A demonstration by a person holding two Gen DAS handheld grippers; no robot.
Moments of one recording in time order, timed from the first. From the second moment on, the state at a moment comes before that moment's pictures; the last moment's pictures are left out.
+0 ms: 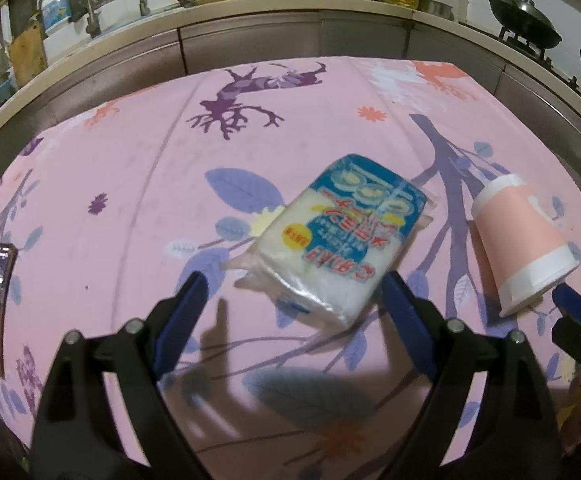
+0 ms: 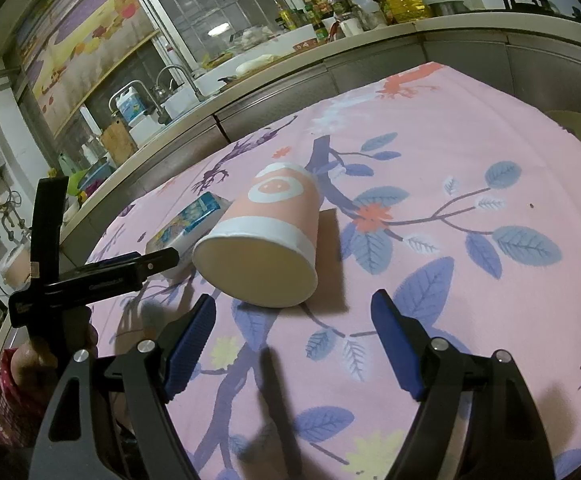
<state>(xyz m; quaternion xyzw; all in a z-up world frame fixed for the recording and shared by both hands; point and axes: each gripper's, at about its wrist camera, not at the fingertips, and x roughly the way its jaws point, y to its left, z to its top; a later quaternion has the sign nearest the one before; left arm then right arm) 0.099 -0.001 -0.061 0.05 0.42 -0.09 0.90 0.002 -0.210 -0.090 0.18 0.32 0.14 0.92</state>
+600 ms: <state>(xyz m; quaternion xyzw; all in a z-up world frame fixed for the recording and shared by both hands) 0.102 0.017 -0.071 -0.01 0.46 -0.12 0.88 0.008 -0.220 -0.090 0.18 0.32 0.14 0.92</state>
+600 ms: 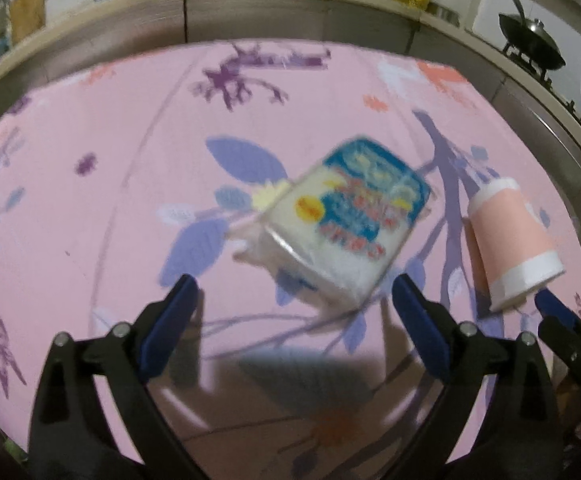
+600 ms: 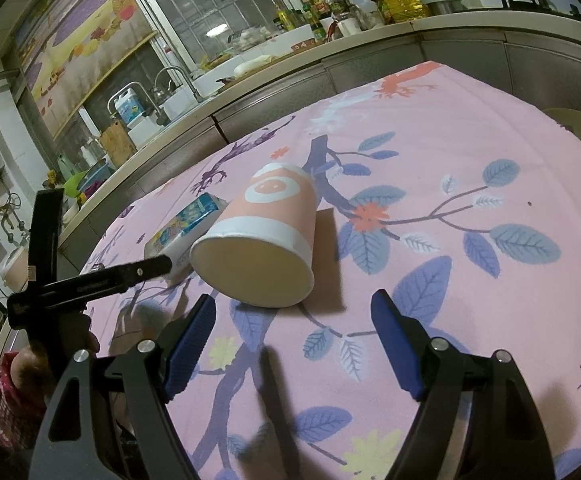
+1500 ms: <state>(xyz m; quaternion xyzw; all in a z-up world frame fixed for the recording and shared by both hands) 0.093 0.027 -0.084 0.04 0.45 -0.09 0.89 0.009 -0.226 -0.092 0.18 0.33 0.14 0.92</state>
